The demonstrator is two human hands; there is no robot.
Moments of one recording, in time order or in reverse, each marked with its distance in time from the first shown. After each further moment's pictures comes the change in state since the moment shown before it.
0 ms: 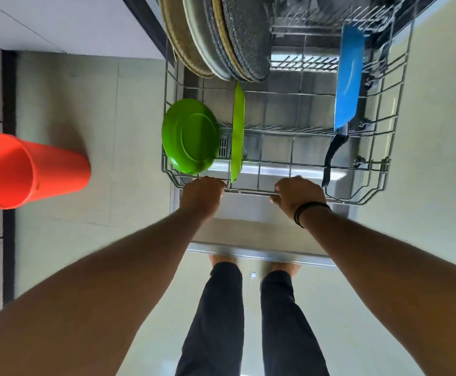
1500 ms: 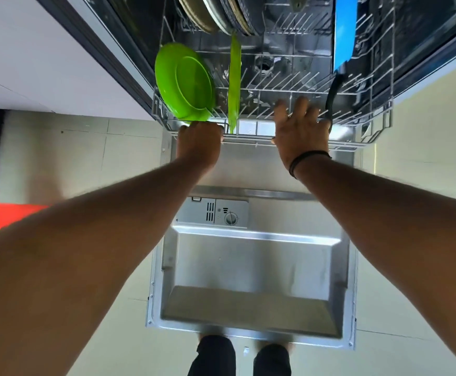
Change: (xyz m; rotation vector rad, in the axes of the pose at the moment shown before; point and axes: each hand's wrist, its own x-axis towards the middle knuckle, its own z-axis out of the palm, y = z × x) left_hand 0.210 0.000 -0.137 0.074 0.517 0.019; right_hand 0.165 0.017 -0.163 -0.308 0.726 0.159
